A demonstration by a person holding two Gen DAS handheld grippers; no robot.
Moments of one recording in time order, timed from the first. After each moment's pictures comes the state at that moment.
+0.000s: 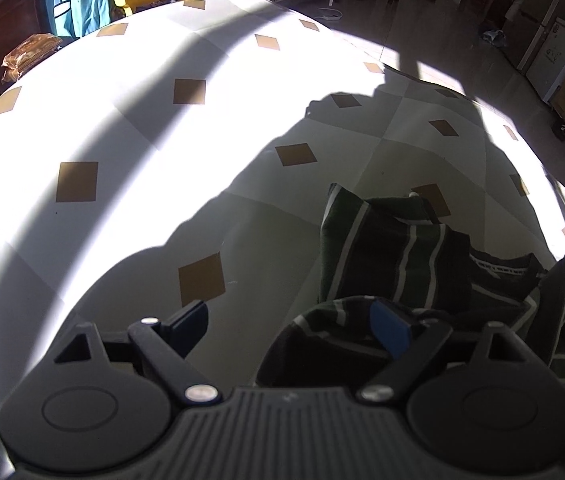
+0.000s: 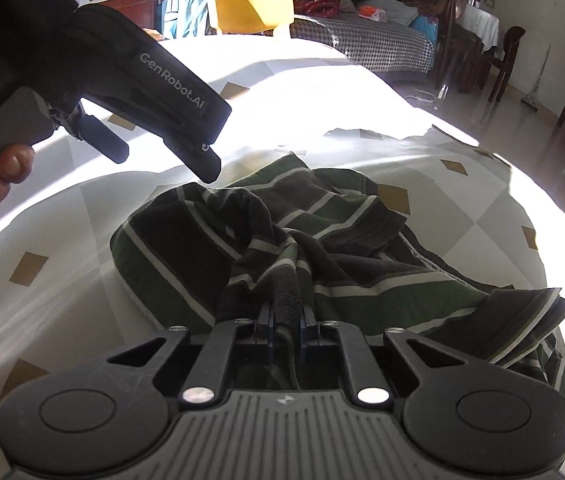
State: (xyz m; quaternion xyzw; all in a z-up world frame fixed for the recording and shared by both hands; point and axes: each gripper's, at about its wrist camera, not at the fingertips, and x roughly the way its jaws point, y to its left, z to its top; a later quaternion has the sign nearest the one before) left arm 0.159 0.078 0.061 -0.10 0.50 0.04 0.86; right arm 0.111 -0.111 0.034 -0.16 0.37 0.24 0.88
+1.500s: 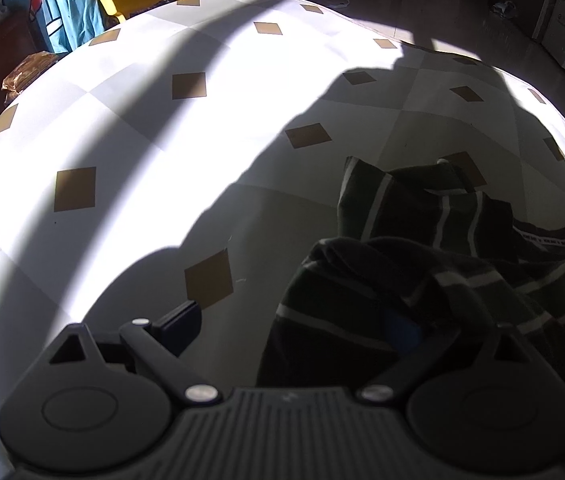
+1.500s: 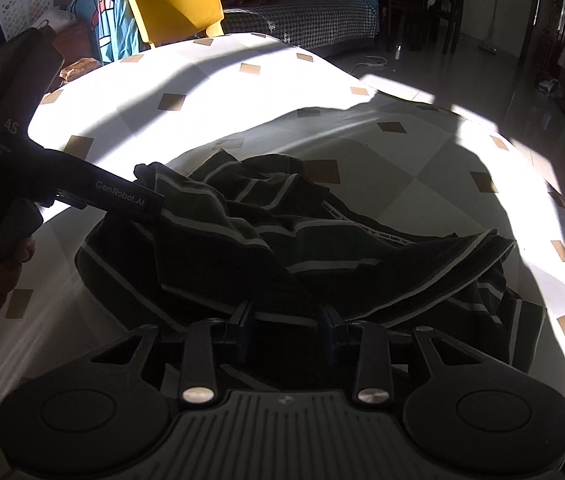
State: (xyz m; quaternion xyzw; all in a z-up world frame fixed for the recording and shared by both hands) left arm 0.173 0.053 0.025 -0.02 0.51 0.07 0.86; right arm 0.116 -0.161 0.050 -0.10 0.43 0.19 0.88
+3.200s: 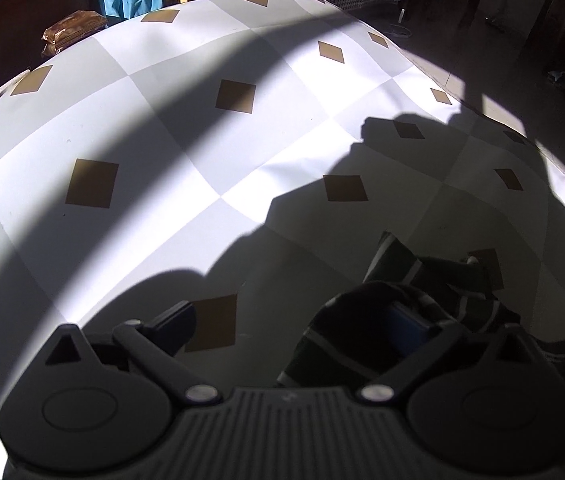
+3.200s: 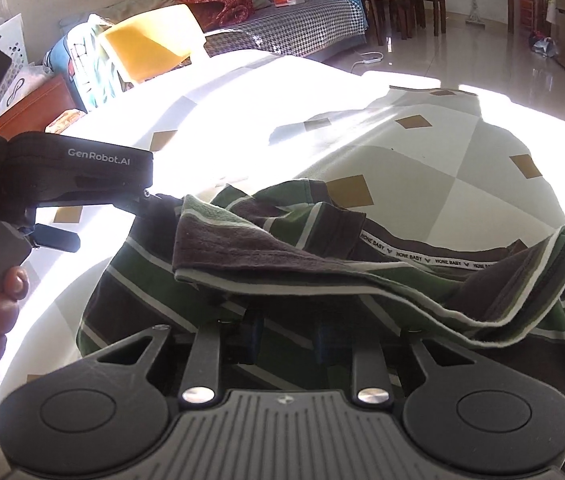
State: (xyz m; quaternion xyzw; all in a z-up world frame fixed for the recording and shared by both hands) left arm 0.212 0.087 0.042 -0.14 0.49 0.14 0.85; right arm 0.175 -0.132 0.030 0.00 0.41 0.20 0.89
